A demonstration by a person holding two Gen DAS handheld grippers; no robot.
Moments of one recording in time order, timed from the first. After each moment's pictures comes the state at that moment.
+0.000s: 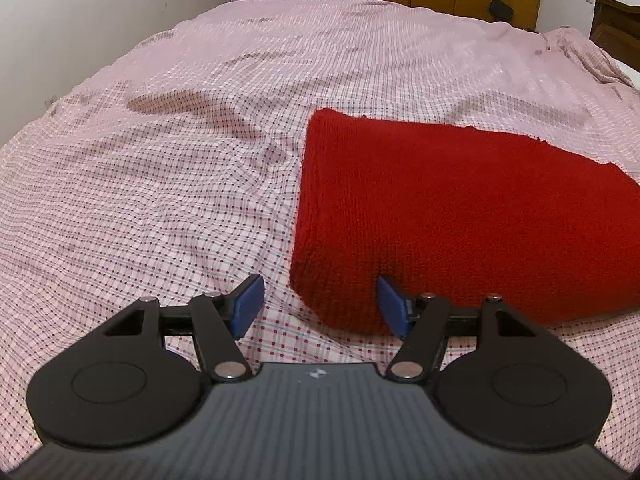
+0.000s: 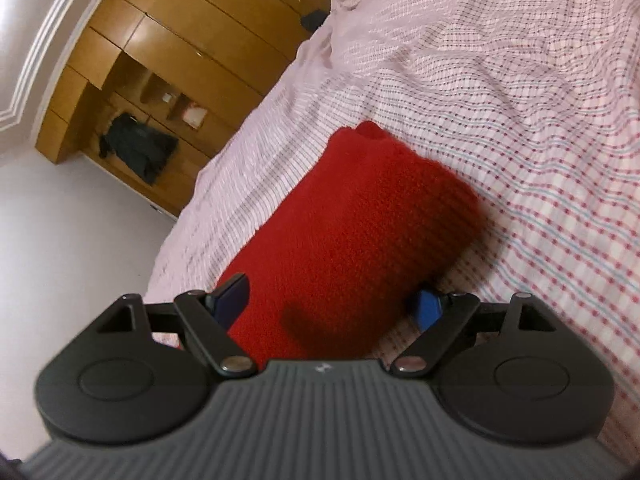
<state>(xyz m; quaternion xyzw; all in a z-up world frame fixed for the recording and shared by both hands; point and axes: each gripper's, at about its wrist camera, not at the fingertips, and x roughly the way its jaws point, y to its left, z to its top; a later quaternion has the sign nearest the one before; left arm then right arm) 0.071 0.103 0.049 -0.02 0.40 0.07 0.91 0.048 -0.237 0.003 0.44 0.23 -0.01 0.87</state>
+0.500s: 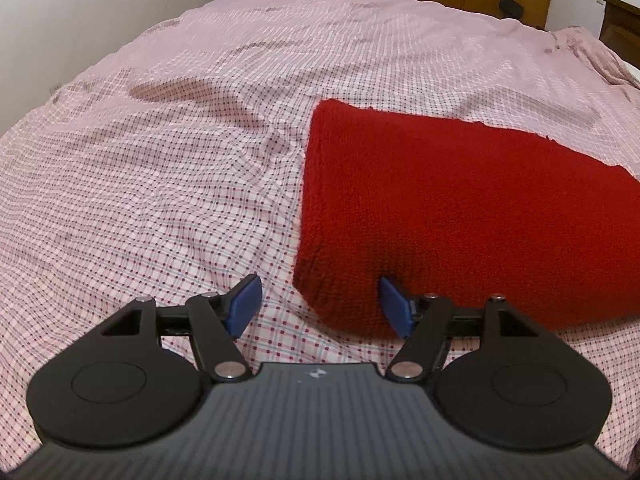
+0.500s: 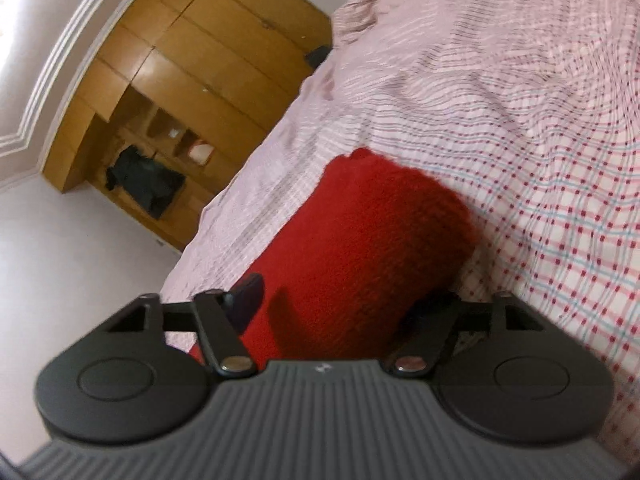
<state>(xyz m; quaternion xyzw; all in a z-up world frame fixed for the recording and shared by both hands) 0.076 0.104 0.045 -0.03 0.41 0.08 0.91 0.059 -0.243 -0.013 0.45 0.18 -0.05 0.87</state>
